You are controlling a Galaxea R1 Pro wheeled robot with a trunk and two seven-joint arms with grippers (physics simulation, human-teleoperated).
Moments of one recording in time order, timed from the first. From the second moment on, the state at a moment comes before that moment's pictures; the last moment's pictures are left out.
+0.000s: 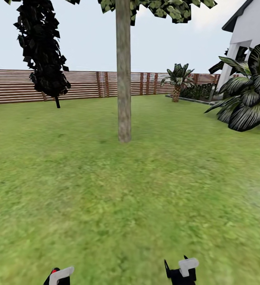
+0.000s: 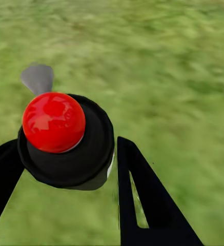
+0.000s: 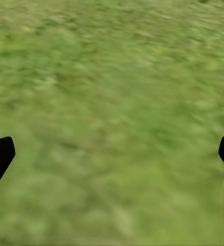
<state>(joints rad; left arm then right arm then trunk) -0.21 -0.01 0.22 -0.43 -0.05 -0.43 0.16 -0.33 0.01 -0.03 -0.22 0.20 -0.63 -0.03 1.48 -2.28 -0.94</state>
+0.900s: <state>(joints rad) -0.21 -0.01 0.22 -0.43 -0.04 -0.43 0.17 -0.33 0.01 -0.03 -0.22 0.20 -0.63 -0.03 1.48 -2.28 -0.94</state>
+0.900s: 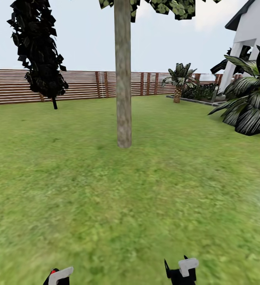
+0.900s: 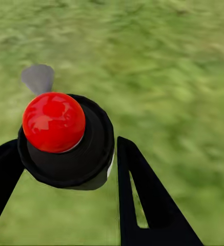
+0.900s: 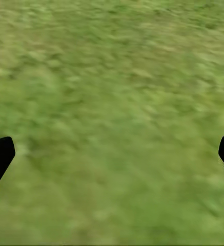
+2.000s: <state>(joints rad) -0.21 -0.01 0.22 -0.43 -0.04 -0.43 0.16 -0.33 0.01 -0.03 -0.22 0.20 -0.63 -0.03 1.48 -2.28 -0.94</state>
